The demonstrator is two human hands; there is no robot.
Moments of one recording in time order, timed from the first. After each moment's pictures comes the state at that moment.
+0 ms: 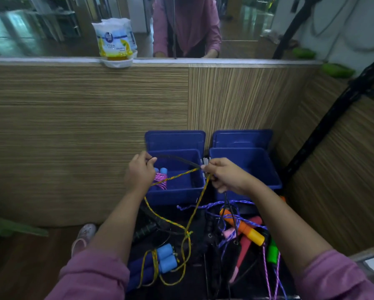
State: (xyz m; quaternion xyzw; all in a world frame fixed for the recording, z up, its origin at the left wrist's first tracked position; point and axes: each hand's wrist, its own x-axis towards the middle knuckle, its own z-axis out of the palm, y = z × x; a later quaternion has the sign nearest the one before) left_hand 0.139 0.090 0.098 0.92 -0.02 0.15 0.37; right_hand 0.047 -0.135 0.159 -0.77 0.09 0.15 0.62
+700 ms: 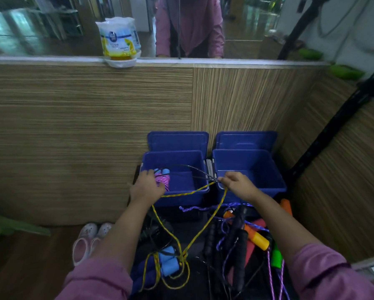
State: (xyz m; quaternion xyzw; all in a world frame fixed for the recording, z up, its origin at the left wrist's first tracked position) left_hand 0.130 0.093 0.066 0.98 -0.03 -0.04 0.18; right_hand 0.057 -0.173 0.097 -0.90 0.11 0.06 0.42
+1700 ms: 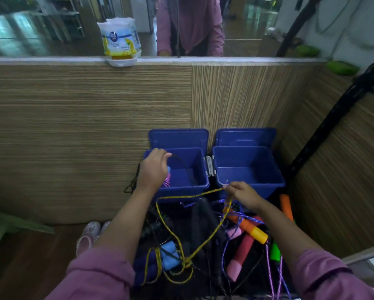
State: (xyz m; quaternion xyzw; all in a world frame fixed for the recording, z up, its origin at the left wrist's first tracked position) left_hand 0.126 0.077 0.103 0.89 -0.20 0.22 0.34; right_hand 0.031 -0.189 0.054 -0.85 0.15 0.08 0.50
